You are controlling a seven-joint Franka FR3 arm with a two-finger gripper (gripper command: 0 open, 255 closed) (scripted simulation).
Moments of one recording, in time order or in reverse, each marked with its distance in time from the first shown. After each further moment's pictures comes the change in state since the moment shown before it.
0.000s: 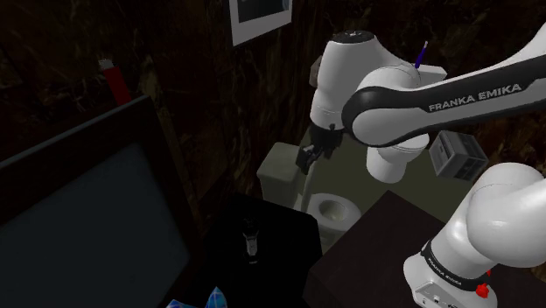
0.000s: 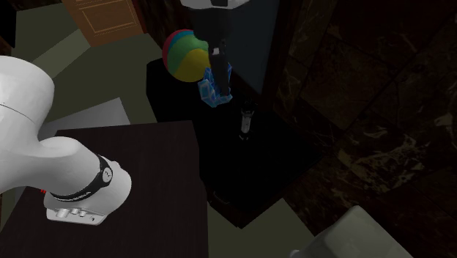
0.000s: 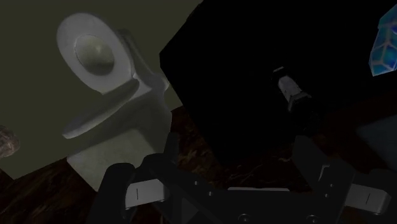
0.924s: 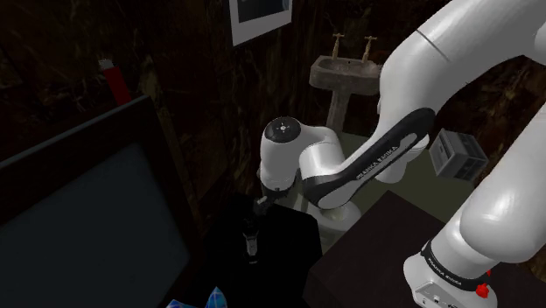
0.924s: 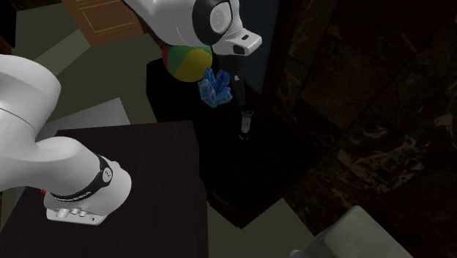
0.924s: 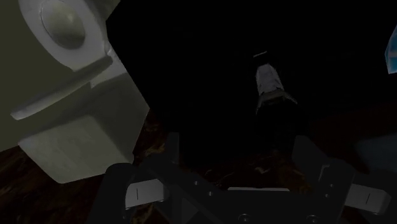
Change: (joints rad) arm -0.132 0.603 0.288 0.139 -0.514 0.394 0.543
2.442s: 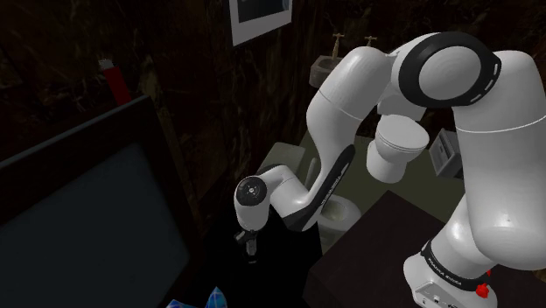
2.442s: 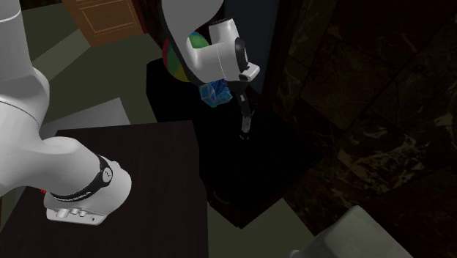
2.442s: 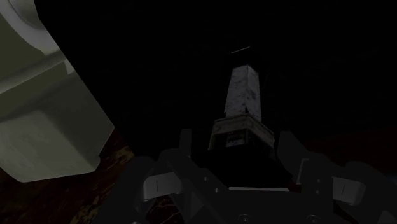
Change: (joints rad) arm 0.241 0.521 -0.203 0.308 -0.610 0.014 0.504
